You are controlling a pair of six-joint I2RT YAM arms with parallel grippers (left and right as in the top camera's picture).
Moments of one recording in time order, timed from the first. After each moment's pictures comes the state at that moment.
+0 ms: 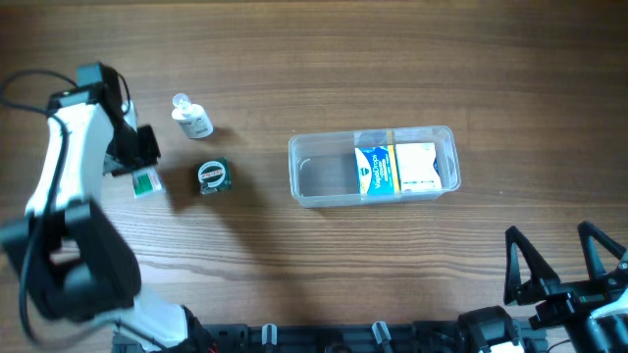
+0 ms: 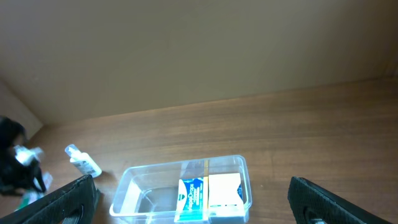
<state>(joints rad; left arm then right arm) 0.25 1.80 1.38 -1.09 -0.07 -0.09 0.22 0.42 1.32 -1.13 0.06 0.26</state>
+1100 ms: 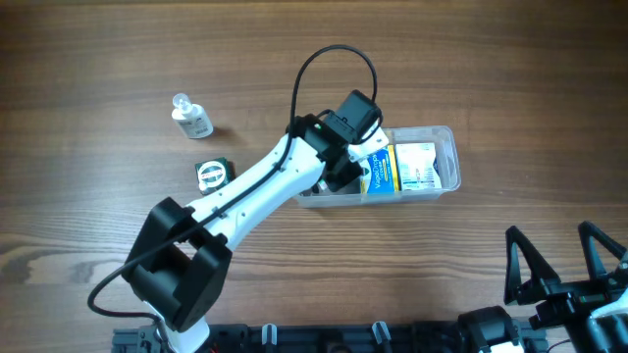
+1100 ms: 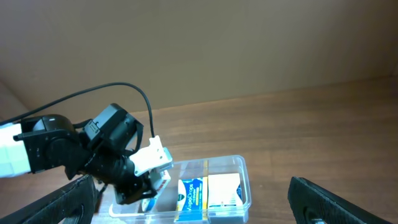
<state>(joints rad) -0.74 1.87 1.44 -0.82 -0.09 0.35 0.22 0.42 1.32 -1.13 0.06 0.26</state>
